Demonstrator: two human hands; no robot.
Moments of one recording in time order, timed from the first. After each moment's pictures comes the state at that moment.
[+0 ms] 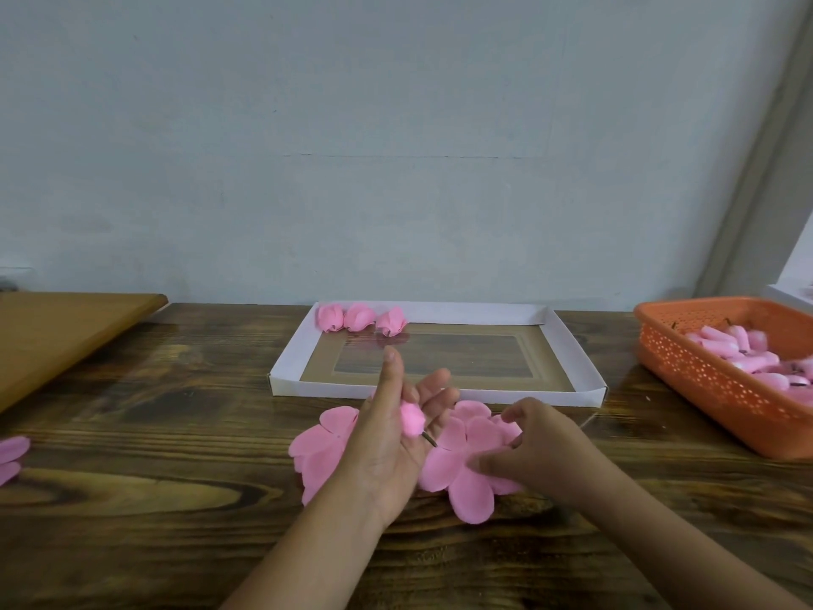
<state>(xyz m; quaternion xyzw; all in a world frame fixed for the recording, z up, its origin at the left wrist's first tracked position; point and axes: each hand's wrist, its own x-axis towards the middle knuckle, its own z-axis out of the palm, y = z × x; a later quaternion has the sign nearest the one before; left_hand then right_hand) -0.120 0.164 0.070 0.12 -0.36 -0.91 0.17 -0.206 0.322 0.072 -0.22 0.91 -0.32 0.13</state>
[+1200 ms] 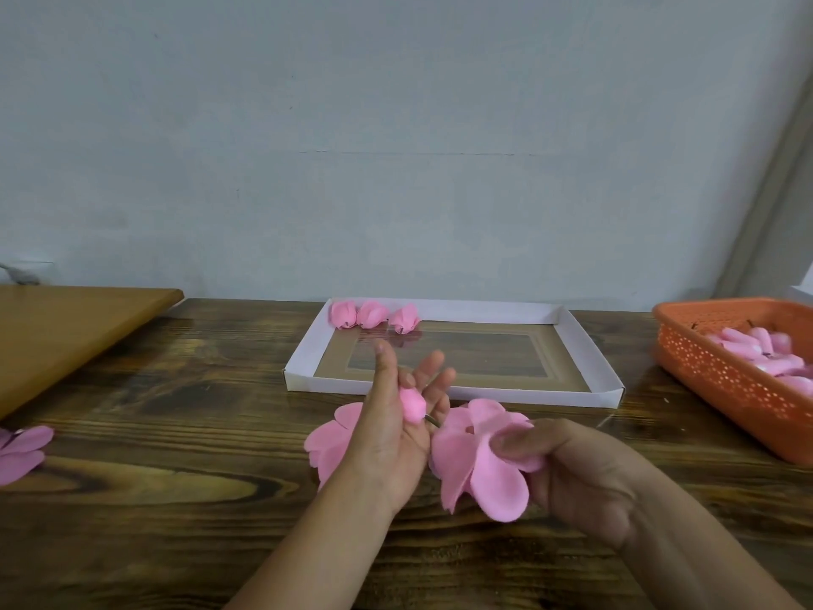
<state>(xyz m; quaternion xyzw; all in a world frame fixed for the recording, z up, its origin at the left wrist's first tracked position) -0.125 0.153 0.070 0.13 -0.31 -0.92 0.21 -0.186 0.323 0.086 -0.12 0.50 -0.71 0.47</state>
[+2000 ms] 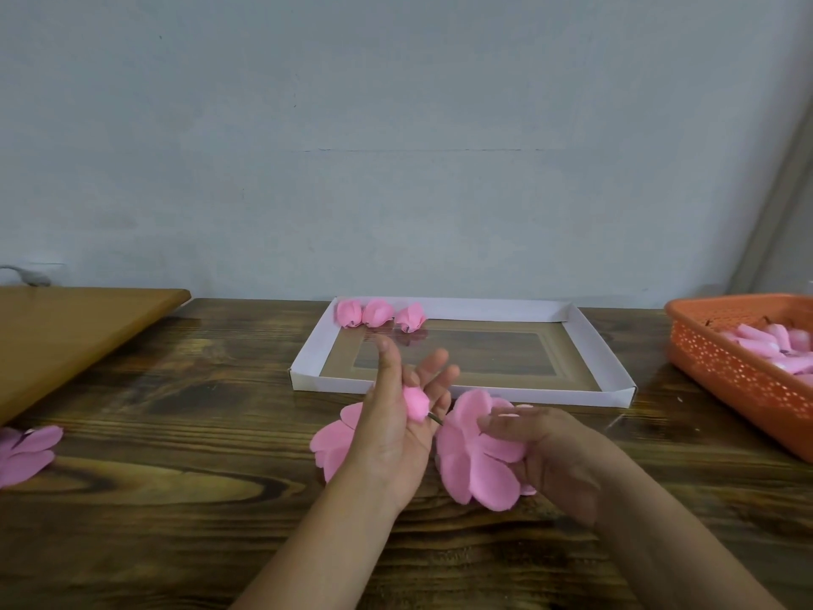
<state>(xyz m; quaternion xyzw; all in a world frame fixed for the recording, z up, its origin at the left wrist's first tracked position) -0.125 0.151 0.070 0.12 -0.35 -0.90 0.23 -0.199 0.304 0.070 -0.11 0.63 -0.67 0.38</state>
